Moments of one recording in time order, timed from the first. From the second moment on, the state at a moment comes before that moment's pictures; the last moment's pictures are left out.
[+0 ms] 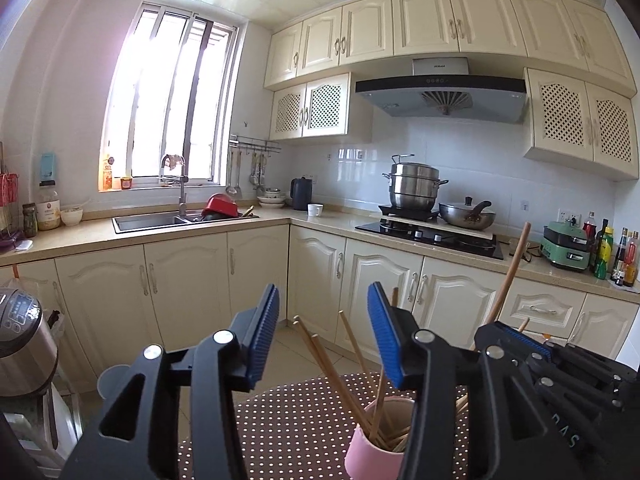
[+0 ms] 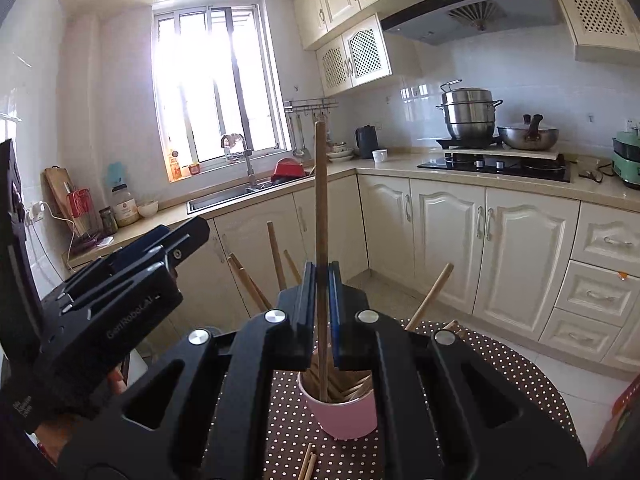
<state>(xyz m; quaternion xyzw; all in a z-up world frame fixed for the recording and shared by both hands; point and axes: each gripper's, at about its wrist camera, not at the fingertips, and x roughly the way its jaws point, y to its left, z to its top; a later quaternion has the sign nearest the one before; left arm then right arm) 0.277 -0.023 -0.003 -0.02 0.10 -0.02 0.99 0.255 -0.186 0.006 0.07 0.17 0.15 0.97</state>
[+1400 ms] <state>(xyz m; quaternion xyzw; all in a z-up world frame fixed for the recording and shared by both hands) 0.199 -0.014 0.005 0.01 0.12 -0.02 0.99 0.171 -0.202 0.023 0.09 0.15 0.15 0.97</state>
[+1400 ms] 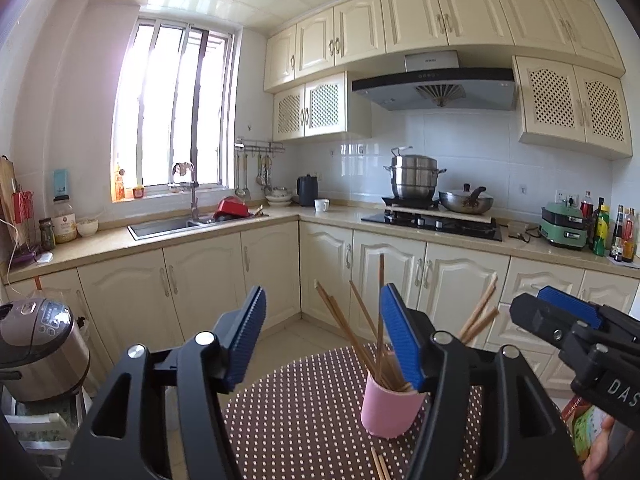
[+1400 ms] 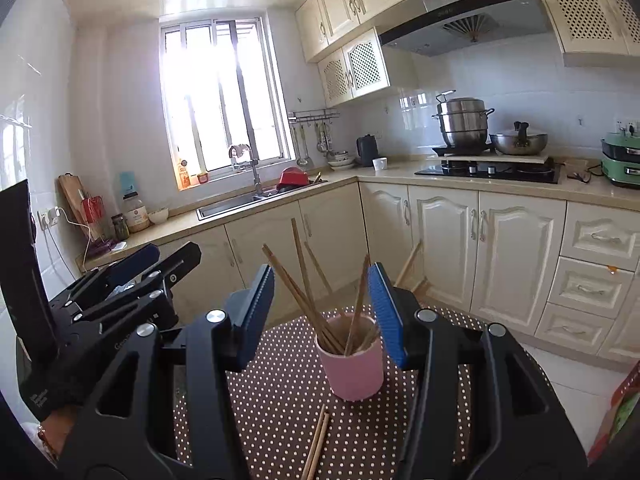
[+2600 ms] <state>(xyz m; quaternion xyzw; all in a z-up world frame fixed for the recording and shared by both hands) 0.242 -0.050 -0.217 0.05 0.47 -0.07 0.88 0.168 -0.225 -0.160 0.15 0.35 0.14 0.92</state>
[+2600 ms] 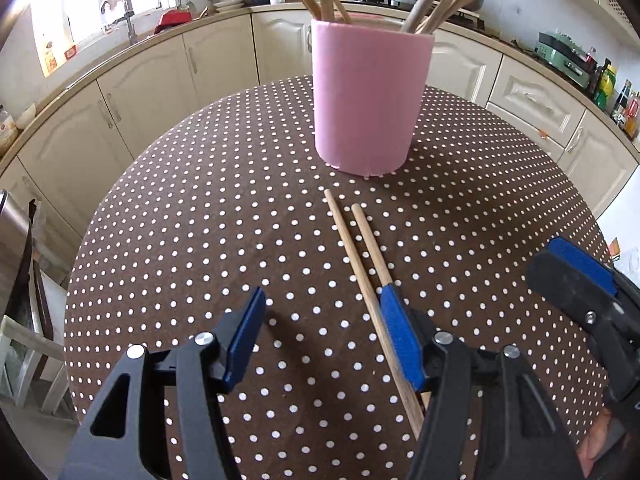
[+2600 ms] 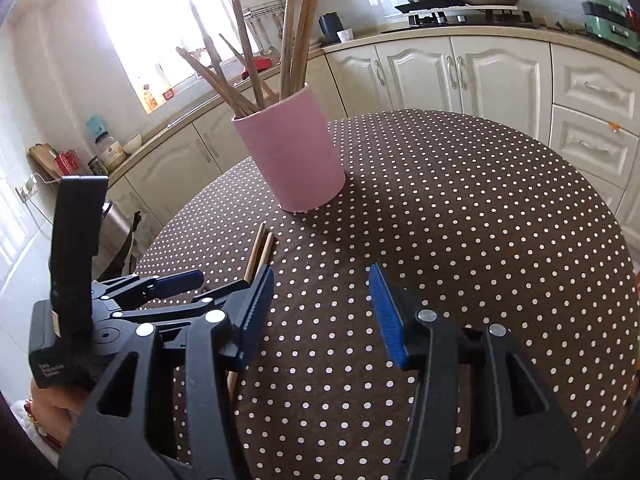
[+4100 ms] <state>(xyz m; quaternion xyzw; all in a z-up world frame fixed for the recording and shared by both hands) 0.260 0.010 -0.200 0.02 0.46 -0.08 0.88 0.258 -0.079 -0.175 -0.06 0.51 0.16 0.84</state>
